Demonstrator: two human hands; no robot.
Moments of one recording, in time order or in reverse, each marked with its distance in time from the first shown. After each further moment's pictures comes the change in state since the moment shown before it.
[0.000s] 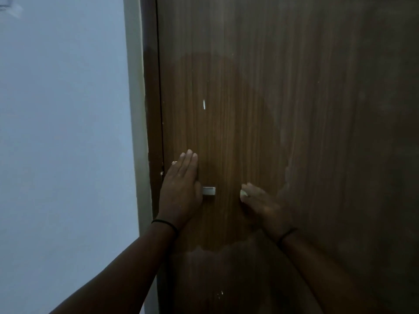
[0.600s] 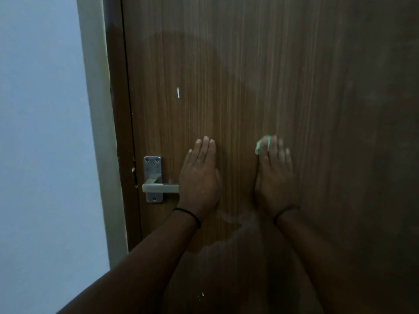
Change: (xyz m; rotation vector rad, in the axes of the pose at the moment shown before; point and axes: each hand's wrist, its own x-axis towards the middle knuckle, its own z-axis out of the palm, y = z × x) left_hand 0.034 0.071 0.060 0.012 -0.026 -0.002; right_hand 0.023 0.065 -0.004 -0.272 0.177 0.400
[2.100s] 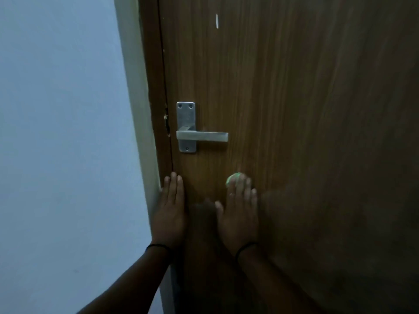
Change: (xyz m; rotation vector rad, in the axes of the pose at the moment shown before) left_hand -0.201 -0.133 0.024 0.025 -0.262 -0.278; right_hand -0.188 -0.149 0.079 0.057 -0.382 0.083
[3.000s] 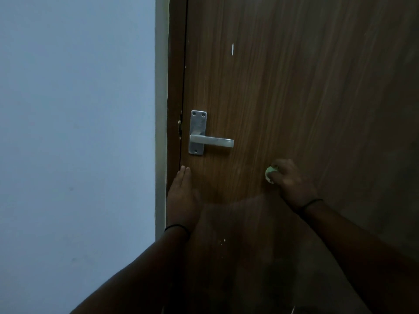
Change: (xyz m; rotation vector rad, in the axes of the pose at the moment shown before) left_hand 0.010 0.039 -0.024 -0.306 0.255 -0.153; right_hand 0.085 0.116 -0.127 -0.089 -0.023 -0.394
